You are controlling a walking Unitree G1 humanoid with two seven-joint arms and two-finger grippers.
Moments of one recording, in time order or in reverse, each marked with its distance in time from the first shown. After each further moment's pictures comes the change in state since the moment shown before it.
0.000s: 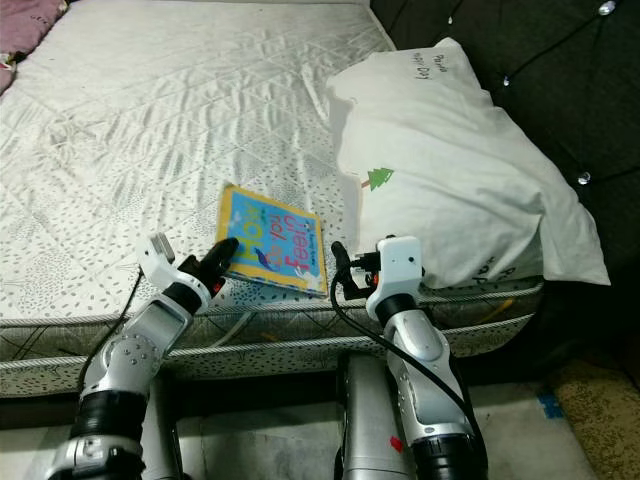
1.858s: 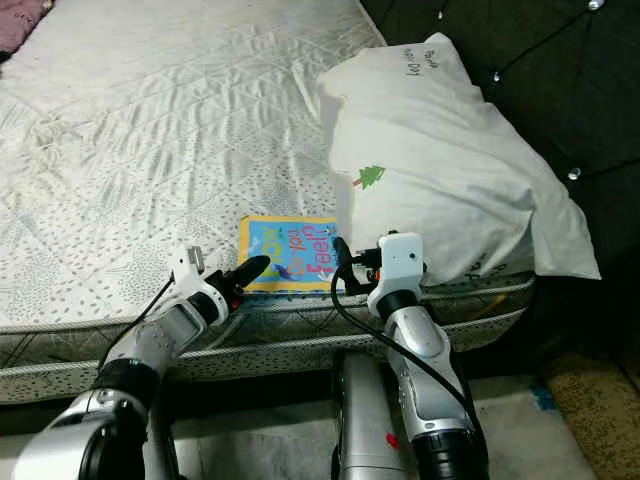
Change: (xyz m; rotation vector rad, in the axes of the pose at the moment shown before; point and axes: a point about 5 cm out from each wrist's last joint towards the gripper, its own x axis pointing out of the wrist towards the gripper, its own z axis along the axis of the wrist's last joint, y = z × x) left arm 0.014 0.019 -0.025 0.048 0.206 0.010; right arm 0.003 -0.002 0.003 -0.016 -0.017 -0.010
